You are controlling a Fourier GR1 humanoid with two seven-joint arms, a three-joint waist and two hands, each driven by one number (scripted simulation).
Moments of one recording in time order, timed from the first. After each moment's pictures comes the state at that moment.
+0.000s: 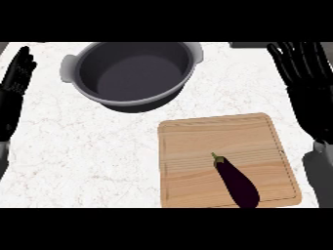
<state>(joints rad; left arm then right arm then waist) -0.30 0.62 -0.17 -1.44 0.23 0.25 -0.13 -0.37 -0.29 0.04 -1.72 -0.43 0.06 -0.03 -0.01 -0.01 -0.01</state>
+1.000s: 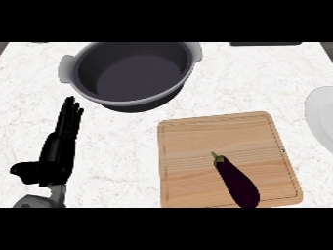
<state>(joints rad) -0.05 0.29 -0.26 -1.53 0.27 0.38 -0.18 0.24 -0.44 -0.16 -1.98 -0.02 0.21 -0.72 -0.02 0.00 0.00</state>
